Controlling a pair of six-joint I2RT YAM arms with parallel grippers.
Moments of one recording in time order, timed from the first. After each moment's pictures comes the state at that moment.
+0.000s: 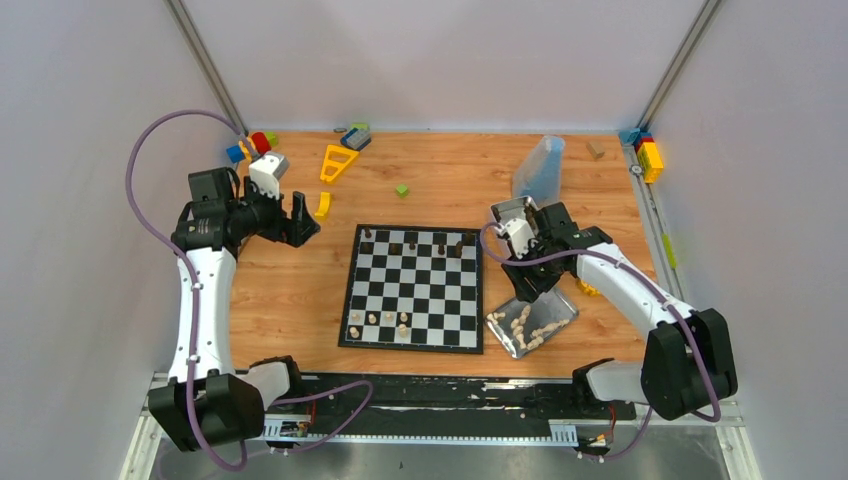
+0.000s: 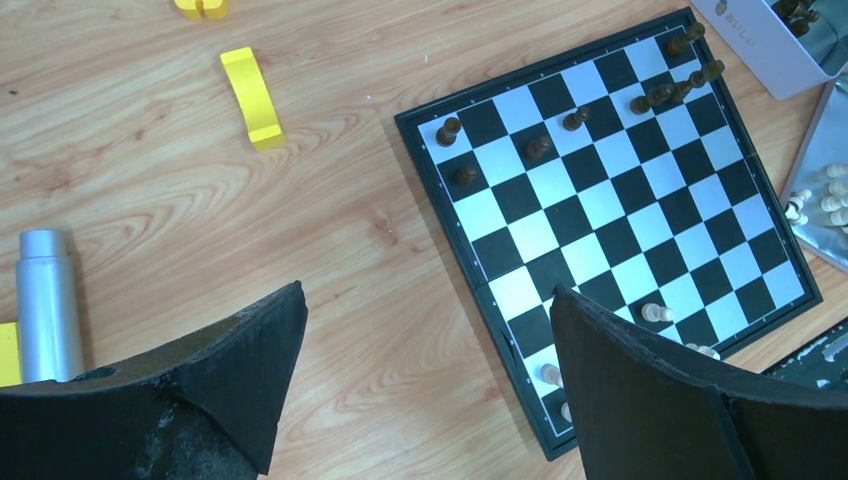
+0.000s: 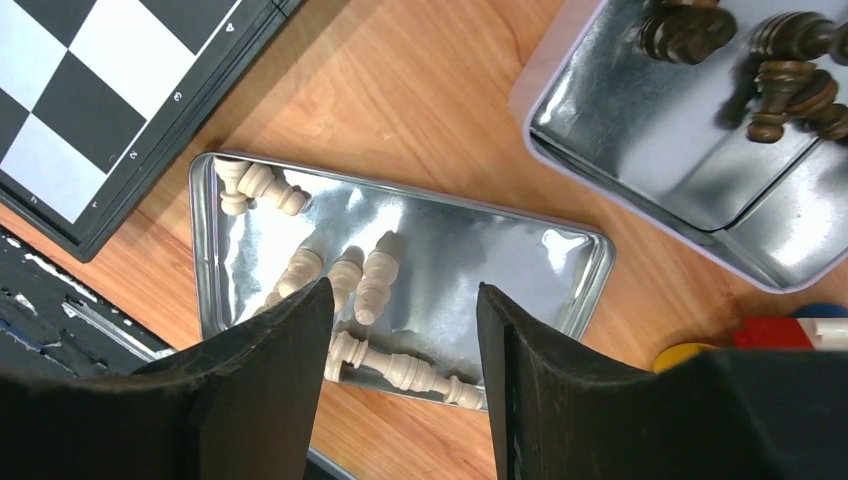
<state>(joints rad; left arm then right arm) 0.22 1.11 1.15 -0.80 0.66 0.33 0.34 1.31 0.88 -0.78 -0.24 -0.39</state>
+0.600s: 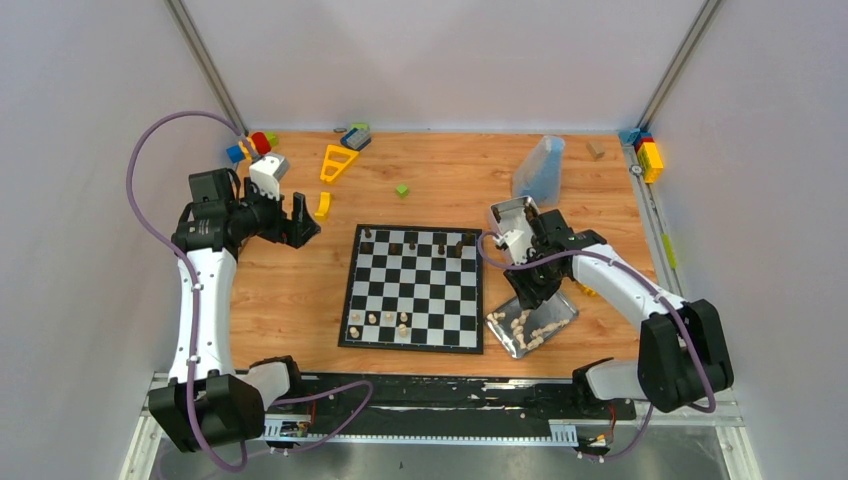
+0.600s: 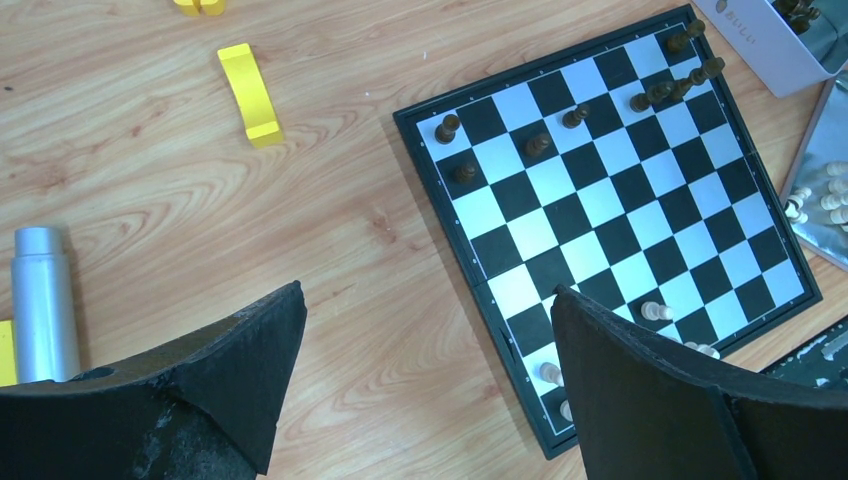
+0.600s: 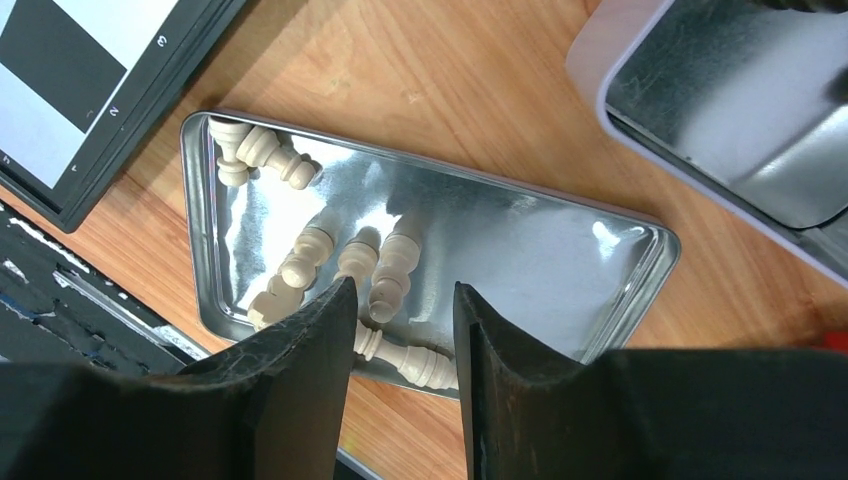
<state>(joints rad) 0.22 1.10 1.14 -0.80 0.66 0.33 0.34 1.34 0.84 -0.79 -0.26 -0.41</state>
